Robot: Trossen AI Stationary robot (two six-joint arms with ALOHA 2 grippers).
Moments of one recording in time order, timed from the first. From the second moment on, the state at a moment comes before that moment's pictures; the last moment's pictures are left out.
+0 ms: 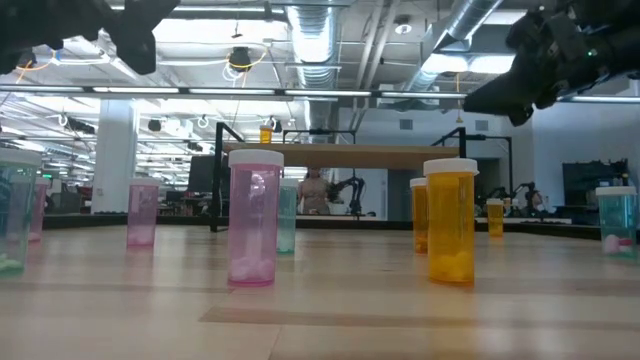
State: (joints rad) left arm -0.36 0.61 0.11 0.77 -0.25 -0.12; right arm -0.03 0.59 0.27 0.09 0.19 0.16
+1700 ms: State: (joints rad) left arm -0.36 0.61 0.11 0.77 -0.31 -0.14; right arm -0.38 0.47 0.39 -0.50 0.37 0.40
